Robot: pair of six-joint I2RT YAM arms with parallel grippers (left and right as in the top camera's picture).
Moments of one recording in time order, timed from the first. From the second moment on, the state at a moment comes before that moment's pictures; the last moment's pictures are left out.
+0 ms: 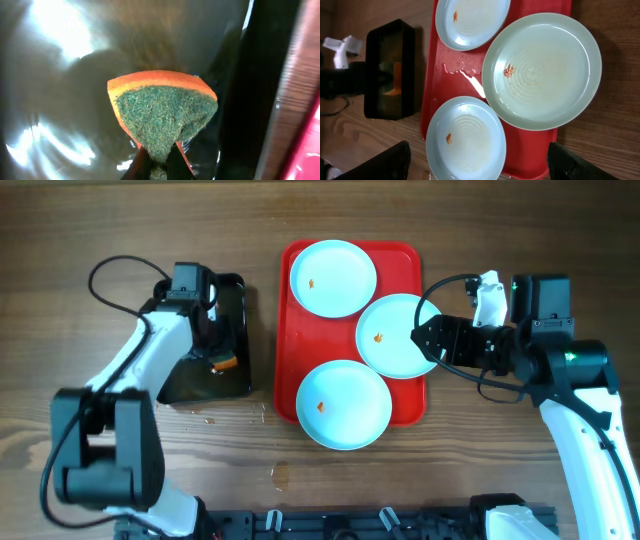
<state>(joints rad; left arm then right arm) -0.07 1.74 1.09 -0.67 0.00 -0.26 0.06 1.20 1.12 -0.94 -0.46 0.22</state>
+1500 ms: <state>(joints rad) -0.34 1.70 1.39 -0.97 0.22 -0.31 0.27 1.49 1.09 -1.01 -0.46 0.19</state>
